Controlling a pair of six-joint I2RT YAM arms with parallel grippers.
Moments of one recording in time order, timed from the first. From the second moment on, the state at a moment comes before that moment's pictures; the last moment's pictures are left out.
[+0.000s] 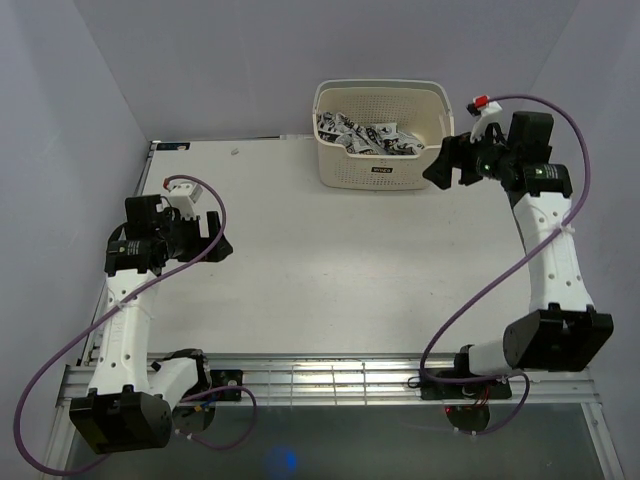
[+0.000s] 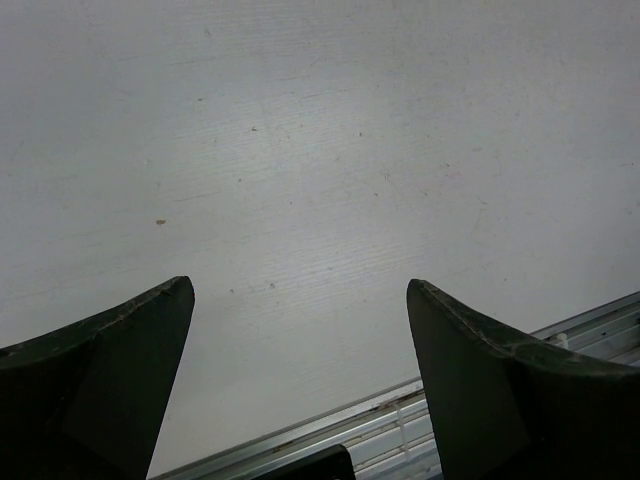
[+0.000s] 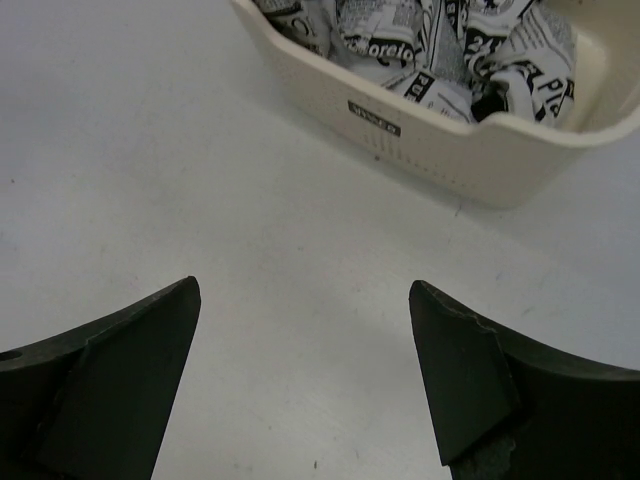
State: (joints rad) left arm 0.09 0.99 1.04 -0.86 0.43 0.04; right arm -0.03 1.33 1.47 -0.72 -0.63 -0.20
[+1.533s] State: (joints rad) left arm 0.14 0.97 1.03 -0.83 0.43 -0.01; right arm 0.35 2.23 2.00 -0.14 -0.47 0.26
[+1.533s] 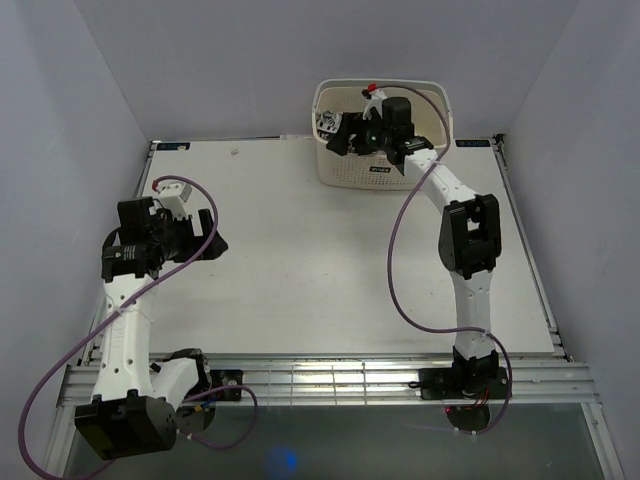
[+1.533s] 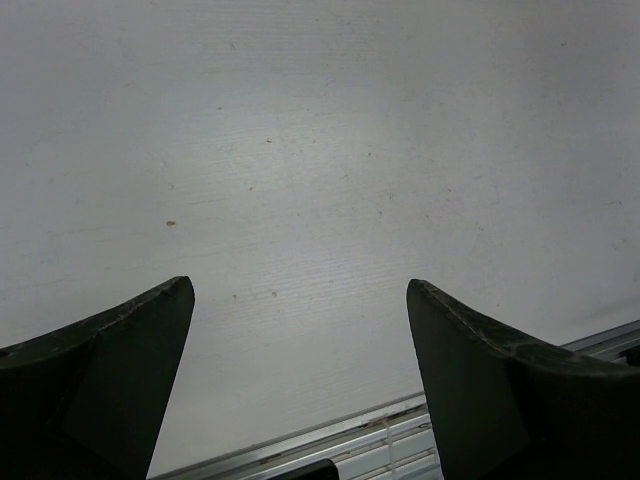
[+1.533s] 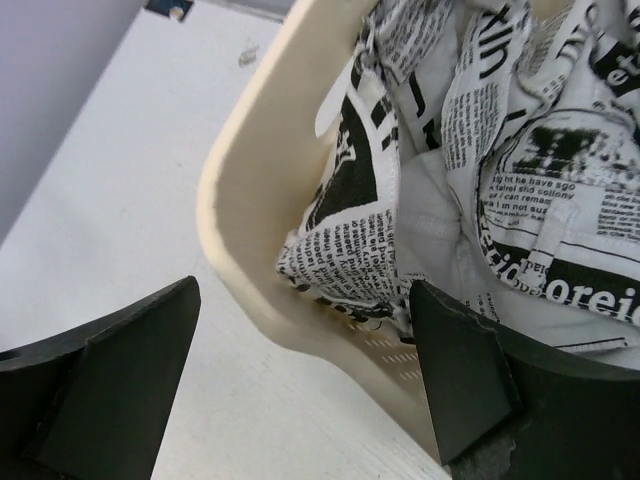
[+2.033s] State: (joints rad) left arm 0.16 0.94 1.02 -0.82 0.44 -0.01; right arm 0.31 2.28 2.18 -0.06 -0.33 0.43
